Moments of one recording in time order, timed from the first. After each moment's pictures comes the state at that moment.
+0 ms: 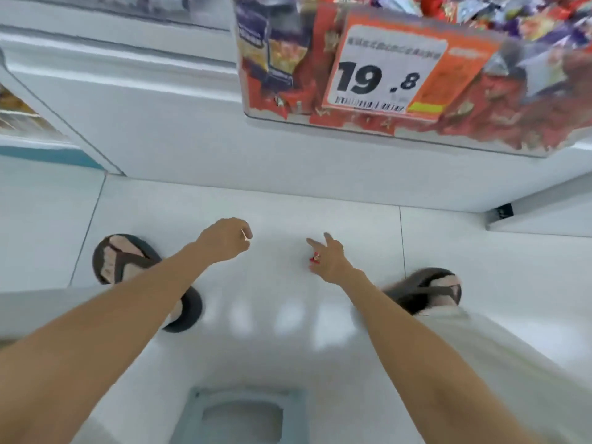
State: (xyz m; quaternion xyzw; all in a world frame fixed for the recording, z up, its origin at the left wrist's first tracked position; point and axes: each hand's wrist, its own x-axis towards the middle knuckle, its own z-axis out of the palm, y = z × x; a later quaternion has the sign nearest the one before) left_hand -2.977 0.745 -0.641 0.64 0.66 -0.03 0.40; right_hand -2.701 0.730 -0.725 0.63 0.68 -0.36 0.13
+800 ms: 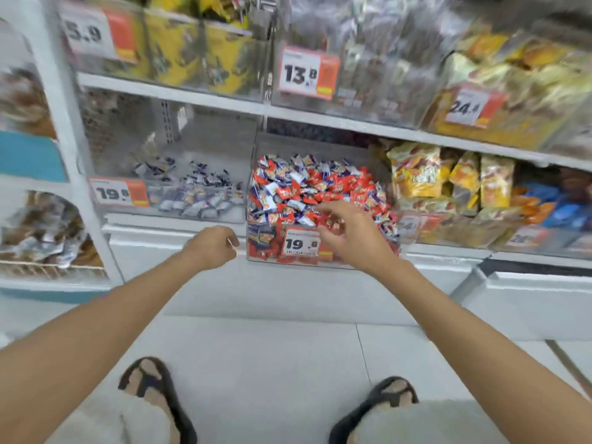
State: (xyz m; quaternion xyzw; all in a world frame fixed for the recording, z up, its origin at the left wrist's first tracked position) left_hand -2.989 0.781 -0.349 0.71 0.66 0.14 0.23; right_hand -2.710 0.729 -0.266 0.52 0.80 -0.09 -0.30
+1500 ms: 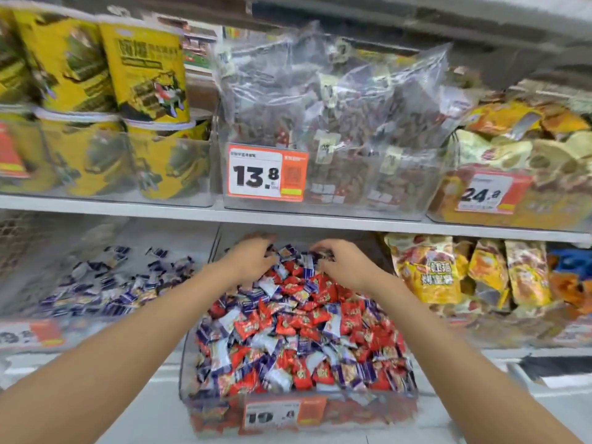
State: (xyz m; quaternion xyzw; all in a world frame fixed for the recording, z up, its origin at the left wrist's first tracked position) left_hand -2.876 0.985 -0.246 0.80 0.56 0.15 0.16; right_hand -2.665 0.953 -0.224 0.59 0.78 -0.15 -0.15
